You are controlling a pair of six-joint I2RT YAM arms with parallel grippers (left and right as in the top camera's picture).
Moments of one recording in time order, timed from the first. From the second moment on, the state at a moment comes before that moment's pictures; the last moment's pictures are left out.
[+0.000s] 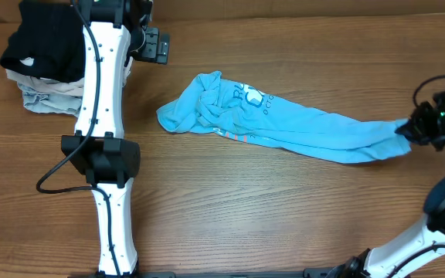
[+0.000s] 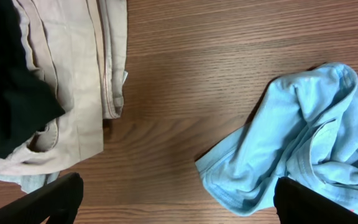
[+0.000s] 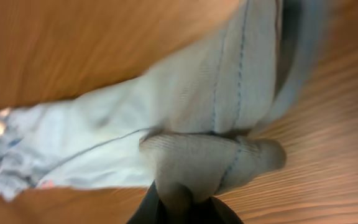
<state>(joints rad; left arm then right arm) -0.09 2.43 2.75 -1.56 -0.06 0.00 -0.56 1.97 1.60 -1.23 -0.43 0.07</state>
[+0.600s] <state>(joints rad) -0.09 2.43 2.75 -1.56 -0.06 0.00 0.04 1.96 1.60 -1.05 -0.43 0.21</state>
